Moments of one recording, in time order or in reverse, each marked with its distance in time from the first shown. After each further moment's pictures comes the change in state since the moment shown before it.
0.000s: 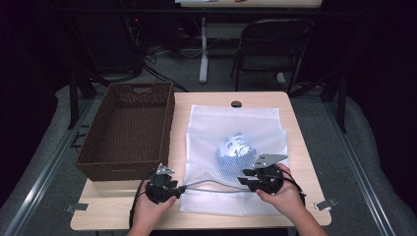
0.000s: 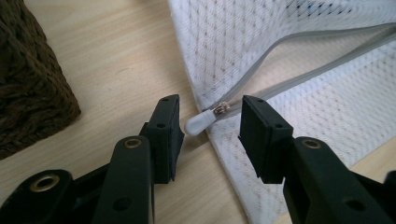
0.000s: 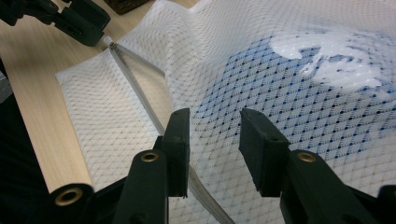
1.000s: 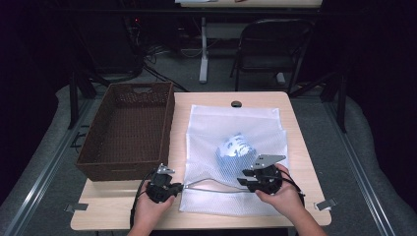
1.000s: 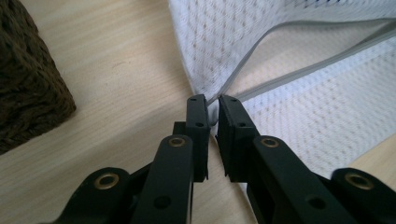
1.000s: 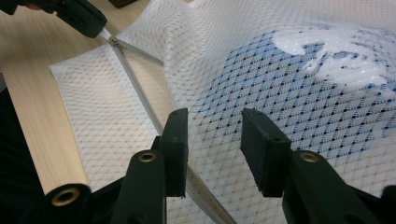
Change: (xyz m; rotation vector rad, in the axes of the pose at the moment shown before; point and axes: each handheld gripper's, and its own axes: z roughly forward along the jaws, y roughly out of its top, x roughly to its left) left arm -0.001 0.002 -0.002 0.014 -0.022 0.004; right arm 0.000 -0.001 0.003 0.012 -0.006 -0.016
